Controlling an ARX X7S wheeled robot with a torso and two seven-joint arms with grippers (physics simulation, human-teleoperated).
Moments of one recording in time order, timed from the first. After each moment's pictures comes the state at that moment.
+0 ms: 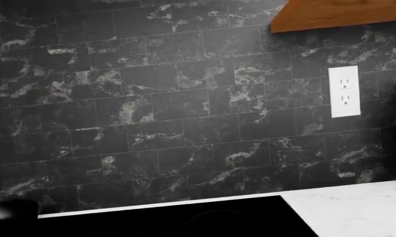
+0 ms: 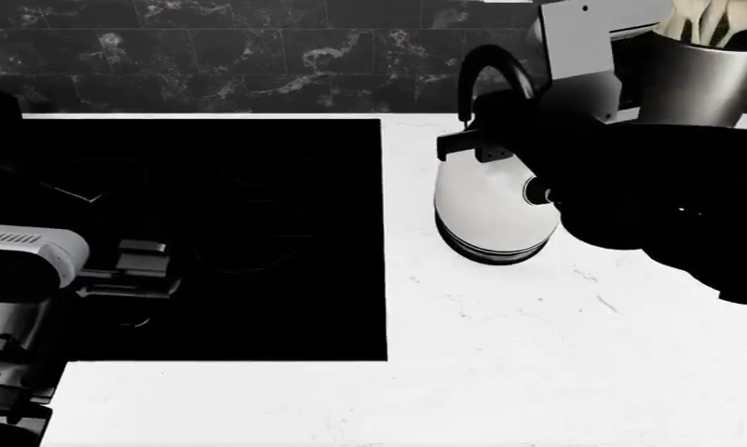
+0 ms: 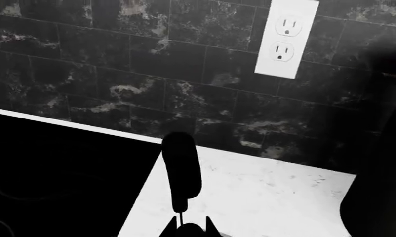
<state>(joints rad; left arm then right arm) -0.27 -0.68 -0.15 0.89 -0.85 -0.74 -0.47 1.48 0.67 -1.07 -0.01 1.48 0.61 0.73</state>
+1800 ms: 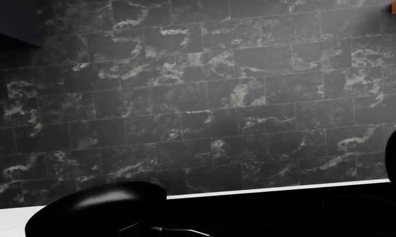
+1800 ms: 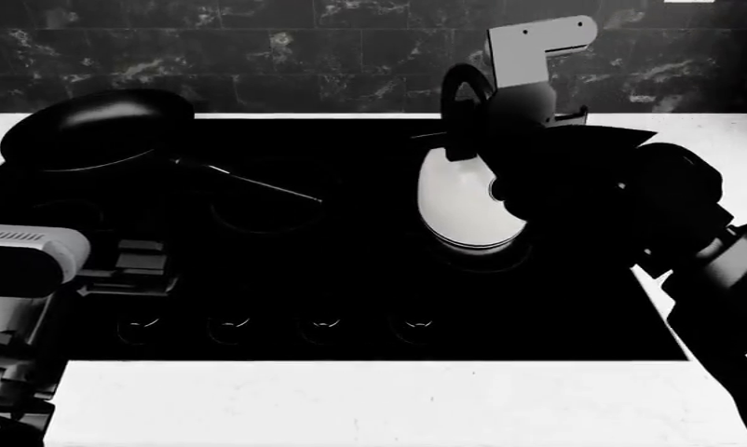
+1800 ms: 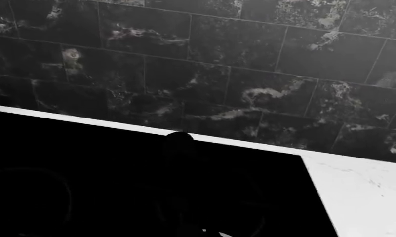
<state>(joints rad) -0.25 -0.69 -0.12 0.83 -0.82 -0.69 -0.47 1.46 0.44 -1.13 0.38 1.33 0.53 0.60</state>
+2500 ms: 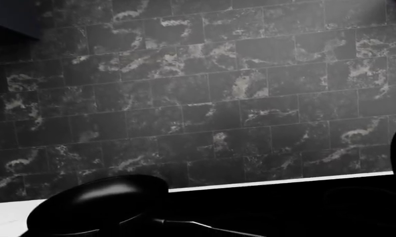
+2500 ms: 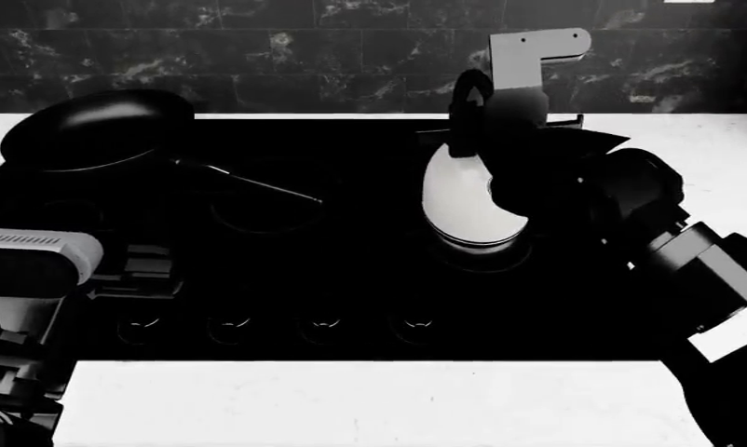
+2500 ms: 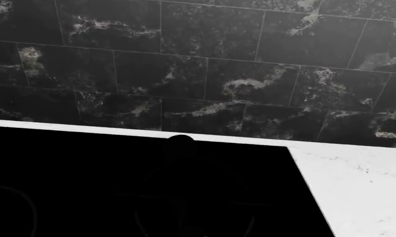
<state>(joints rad) -0.23 -0.69 -0.09 0.80 -0.78 -0.66 -0.46 1.45 0.33 -1.11 0.62 1.26 0.46 0.55</state>
